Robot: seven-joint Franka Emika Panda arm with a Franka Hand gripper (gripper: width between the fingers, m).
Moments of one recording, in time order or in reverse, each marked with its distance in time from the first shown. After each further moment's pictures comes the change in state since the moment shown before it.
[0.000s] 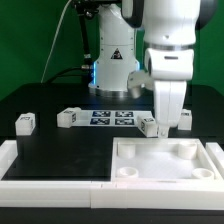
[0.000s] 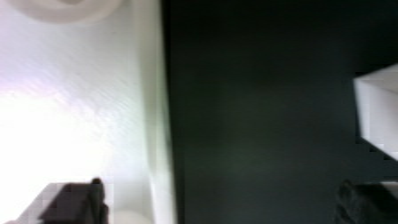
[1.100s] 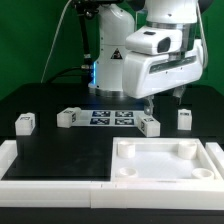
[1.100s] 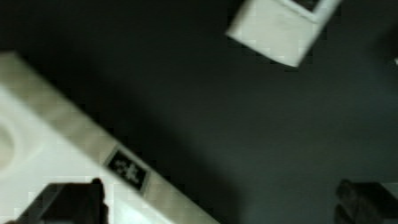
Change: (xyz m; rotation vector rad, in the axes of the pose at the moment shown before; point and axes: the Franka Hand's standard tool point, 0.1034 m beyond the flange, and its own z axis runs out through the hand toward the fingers) arm 0.010 -0.026 -0.017 -0.005 0.001 0.889
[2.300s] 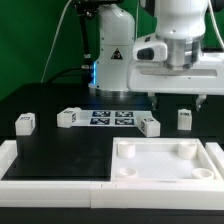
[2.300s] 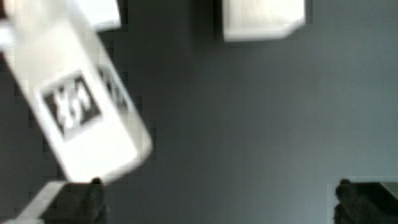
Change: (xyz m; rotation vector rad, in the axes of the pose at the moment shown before) arm -0.024 -0.052 0.022 0.184 -0.310 0.766
